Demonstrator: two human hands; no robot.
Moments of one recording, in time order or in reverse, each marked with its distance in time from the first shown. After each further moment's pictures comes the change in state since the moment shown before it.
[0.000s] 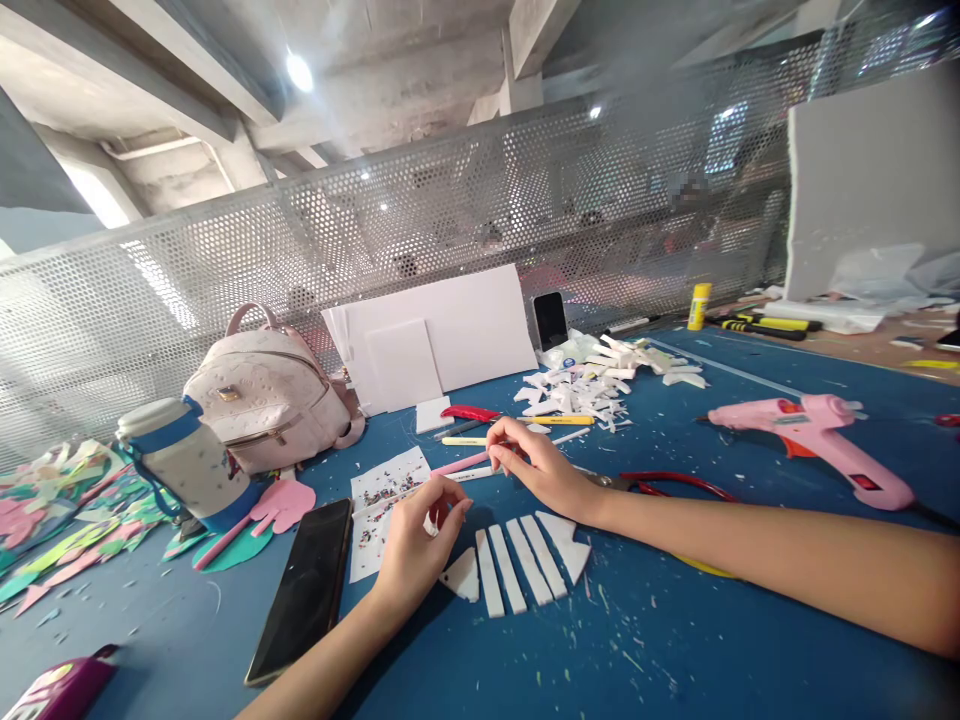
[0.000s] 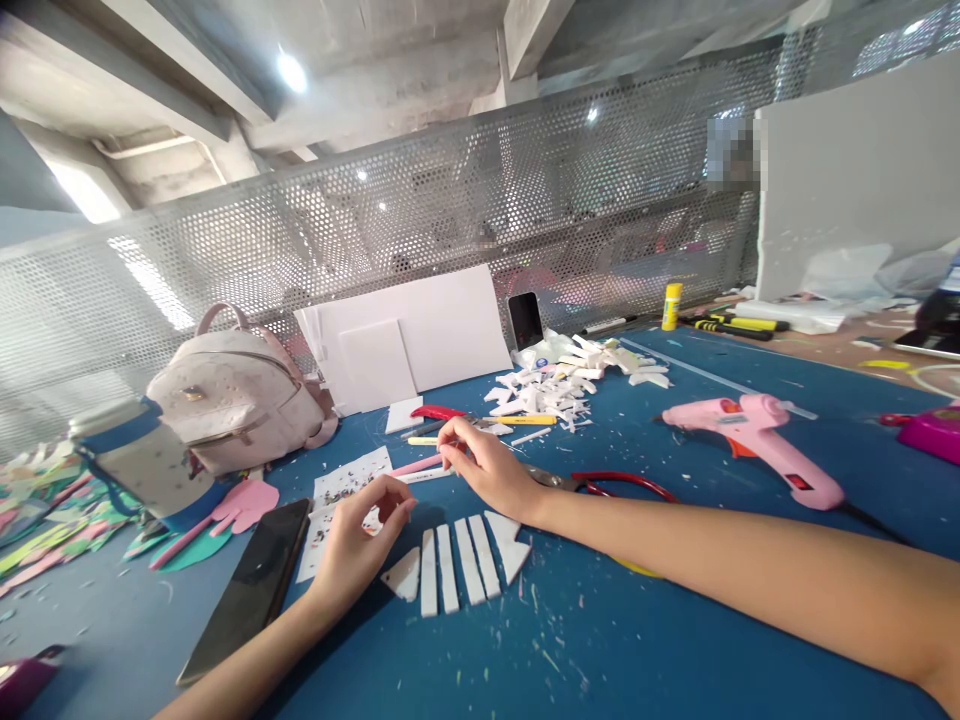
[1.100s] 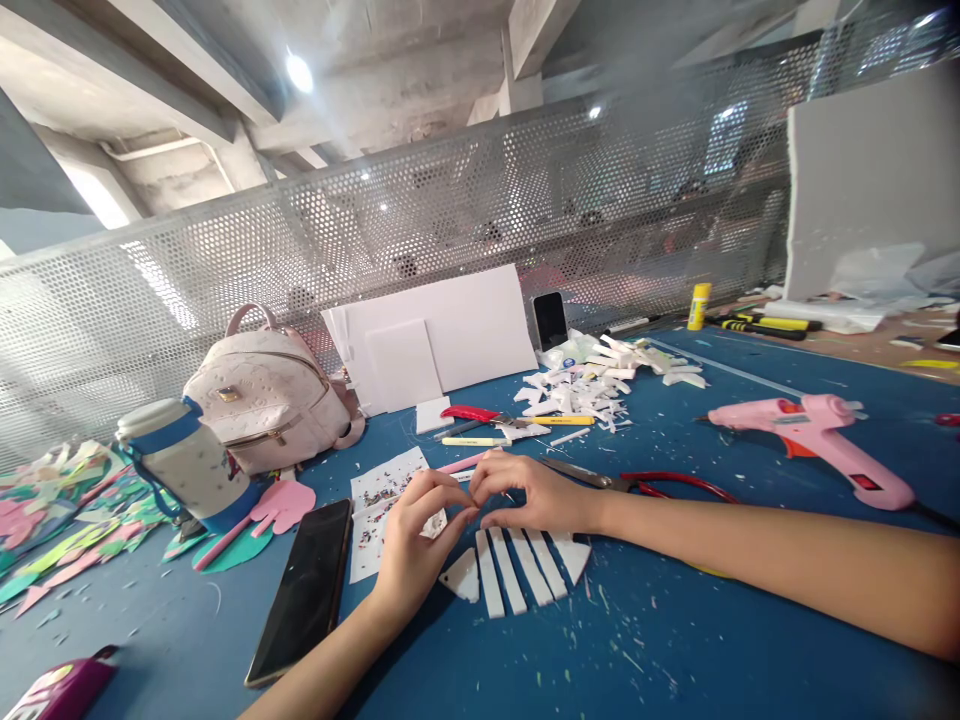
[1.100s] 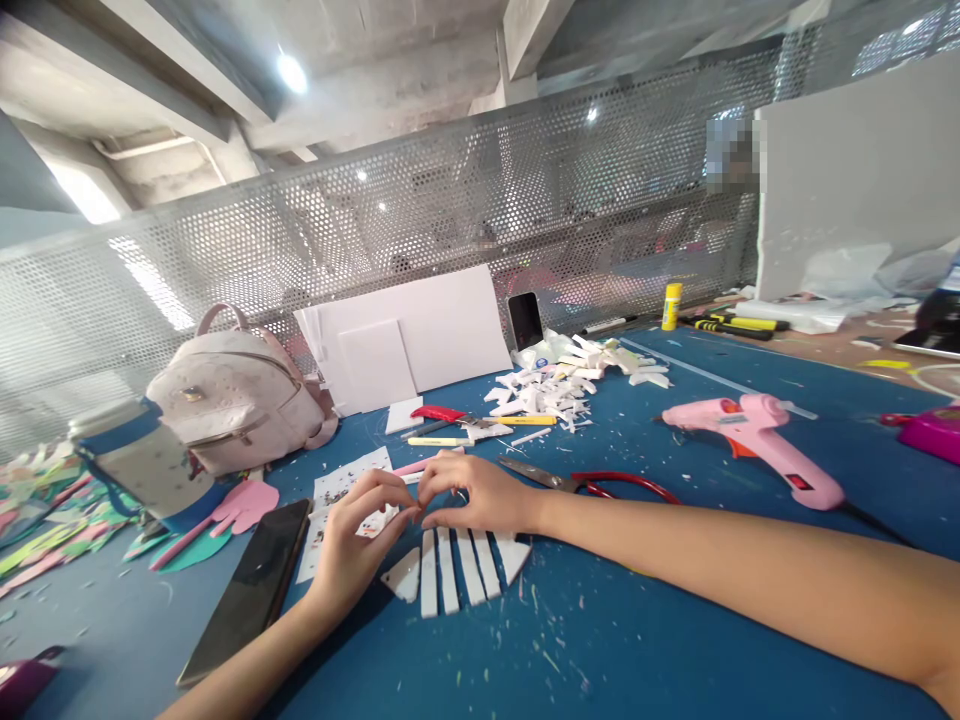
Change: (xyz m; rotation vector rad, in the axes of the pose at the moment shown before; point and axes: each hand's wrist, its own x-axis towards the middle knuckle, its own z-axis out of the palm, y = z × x) left_hand -0.001 -0.002 -0.003 -0.018 0.073 0.252; right_hand 0.000 -0.002 0.002 -0.071 -0.352 -0.347
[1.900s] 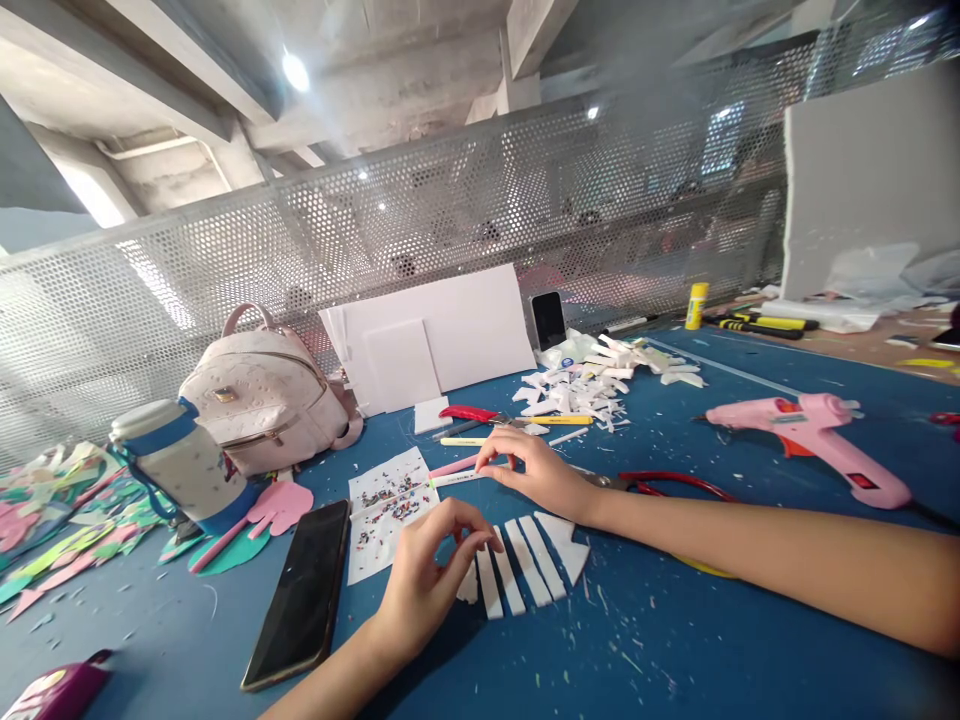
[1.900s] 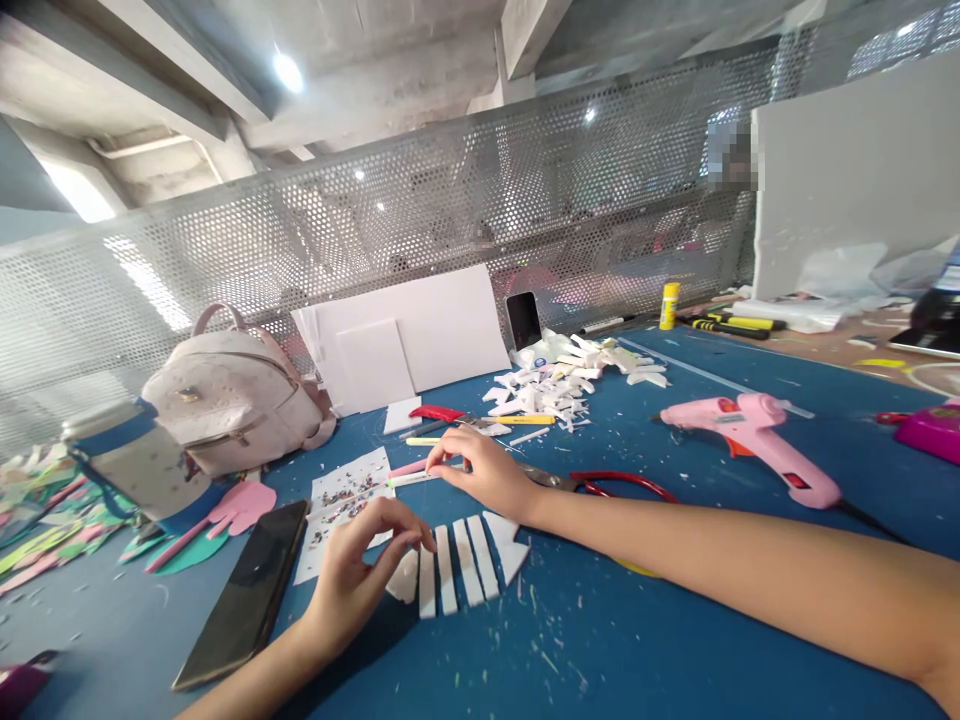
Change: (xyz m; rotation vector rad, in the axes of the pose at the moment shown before) left_hand -0.009 0.027 0.002 -0.199 -0.149 -0.105; right_hand 0.002 0.001 -0.005 -0.082 0.270 0.281
